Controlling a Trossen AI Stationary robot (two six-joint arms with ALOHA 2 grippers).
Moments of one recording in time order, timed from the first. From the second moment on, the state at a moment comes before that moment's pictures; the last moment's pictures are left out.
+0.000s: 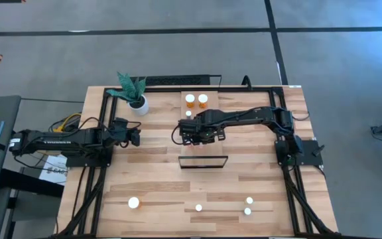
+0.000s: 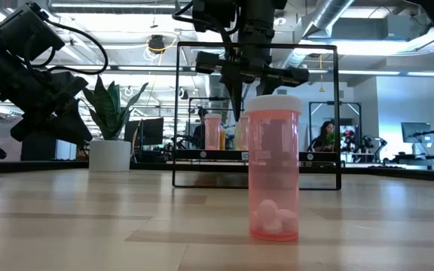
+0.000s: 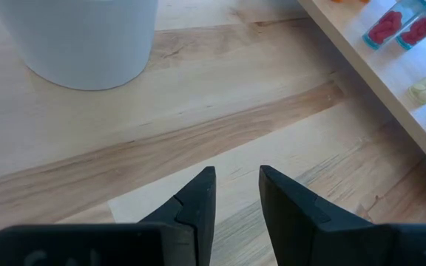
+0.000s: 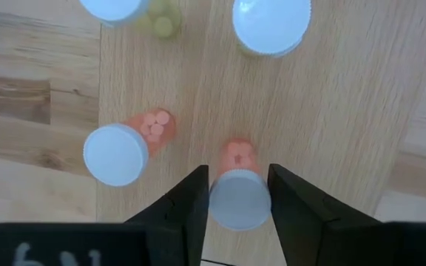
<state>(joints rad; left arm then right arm) 0.12 0.48 0.16 -0.41 -0.47 -0.88 -0.05 2.06 1.81 -1.17 0.05 1.36</state>
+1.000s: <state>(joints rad) 0.12 0.48 0.16 -0.41 -0.47 -0.88 -0.05 1.99 1.81 -1.23 0.05 1.36</state>
